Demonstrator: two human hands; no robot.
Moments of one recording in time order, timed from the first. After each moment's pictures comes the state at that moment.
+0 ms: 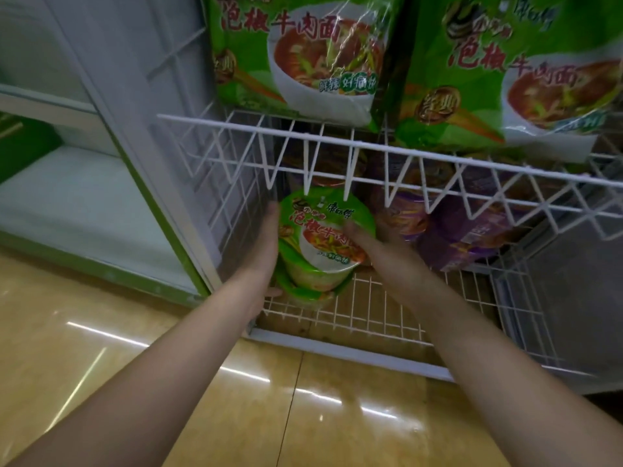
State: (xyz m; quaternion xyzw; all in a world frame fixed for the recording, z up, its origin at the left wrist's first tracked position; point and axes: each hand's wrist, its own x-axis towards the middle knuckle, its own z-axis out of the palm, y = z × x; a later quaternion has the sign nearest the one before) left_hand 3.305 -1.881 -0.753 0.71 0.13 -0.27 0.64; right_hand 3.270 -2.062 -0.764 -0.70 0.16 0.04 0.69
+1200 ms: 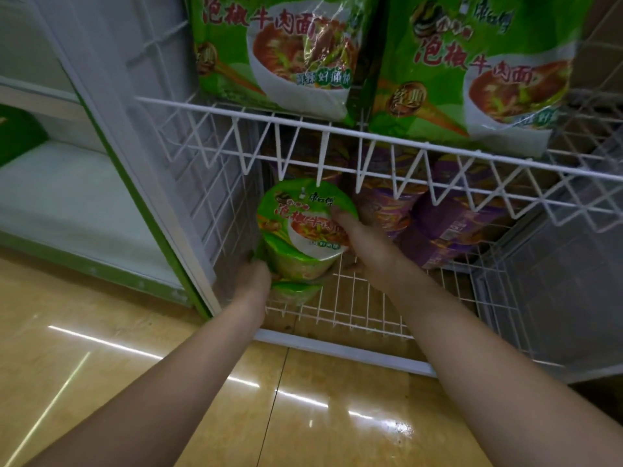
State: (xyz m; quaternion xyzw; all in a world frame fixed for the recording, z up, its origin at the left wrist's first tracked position) left_hand 3.296 -1.898 -0.812 0.71 0.24 -0.17 0.64; right_hand 3.277 -2.059 -0.759 -0.68 0.23 0.04 0.70
